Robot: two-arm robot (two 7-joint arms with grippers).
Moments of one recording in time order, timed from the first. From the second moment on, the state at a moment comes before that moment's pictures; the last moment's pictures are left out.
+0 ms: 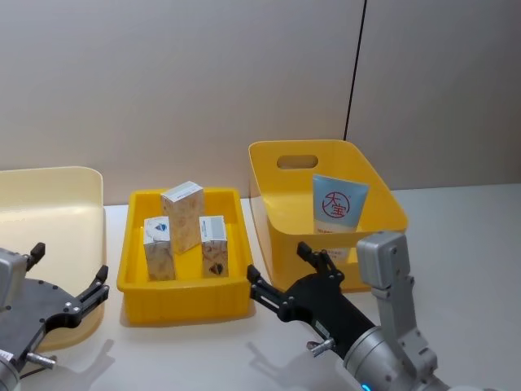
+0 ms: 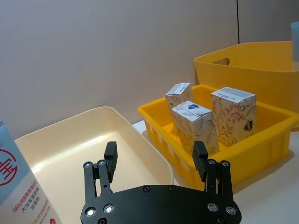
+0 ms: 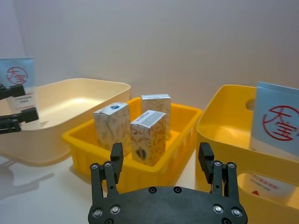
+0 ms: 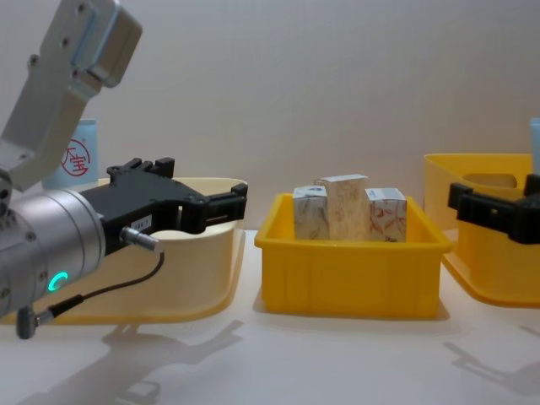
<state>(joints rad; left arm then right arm) -0.24 0.38 0.45 -1.62 -0.23 0.02 -0.04 -0.01 0.35 -0.23 -1.76 0.31 0.04 0.12</state>
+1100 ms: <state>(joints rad) -0.24 0.38 0.45 -1.63 -0.20 0.01 -0.01 0.15 0.24 -0.32 -1.64 0.24 0.13 0.13</state>
